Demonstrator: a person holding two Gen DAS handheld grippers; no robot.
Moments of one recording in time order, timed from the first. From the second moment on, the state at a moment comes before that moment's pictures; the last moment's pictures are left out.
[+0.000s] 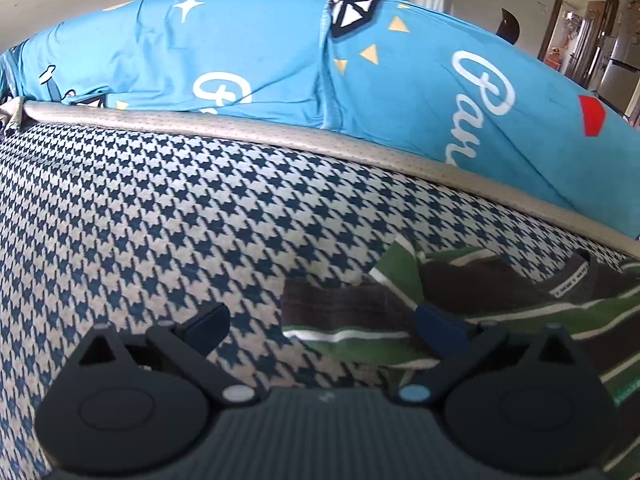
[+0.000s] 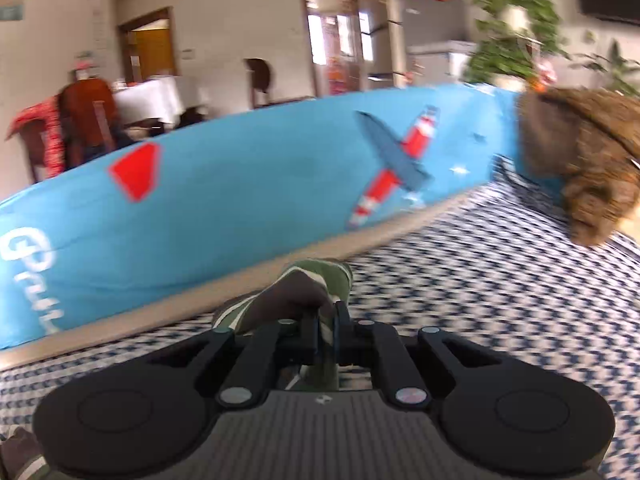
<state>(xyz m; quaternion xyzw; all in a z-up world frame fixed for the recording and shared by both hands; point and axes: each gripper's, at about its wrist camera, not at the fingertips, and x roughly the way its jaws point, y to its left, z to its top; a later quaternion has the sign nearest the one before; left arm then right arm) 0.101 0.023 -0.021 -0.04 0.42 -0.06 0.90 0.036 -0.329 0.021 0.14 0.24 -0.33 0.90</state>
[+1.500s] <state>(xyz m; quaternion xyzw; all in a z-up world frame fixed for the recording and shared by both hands) 0.107 0.014 -0.032 -0.03 0.43 -0.10 0.90 0.118 -0.259 -0.017 0.06 0.31 -0.12 0.94</state>
